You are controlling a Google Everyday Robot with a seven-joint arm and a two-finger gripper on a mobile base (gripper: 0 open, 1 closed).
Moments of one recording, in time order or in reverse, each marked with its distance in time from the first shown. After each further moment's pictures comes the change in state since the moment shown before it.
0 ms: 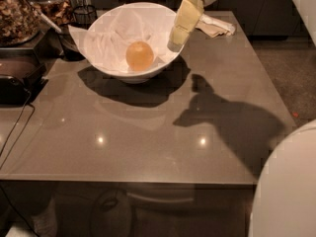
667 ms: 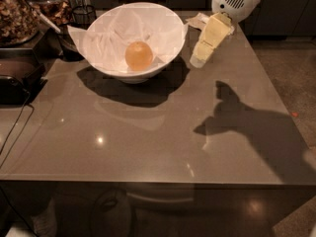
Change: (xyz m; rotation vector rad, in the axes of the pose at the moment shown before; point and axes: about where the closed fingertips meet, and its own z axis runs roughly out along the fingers) arm 0.067 0.014 -0.003 -0.010 0.015 0.129
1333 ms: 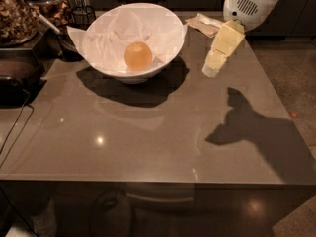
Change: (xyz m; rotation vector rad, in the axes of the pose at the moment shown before) arm 0.031 0.014 -0.007 -0.007 0.077 0.028
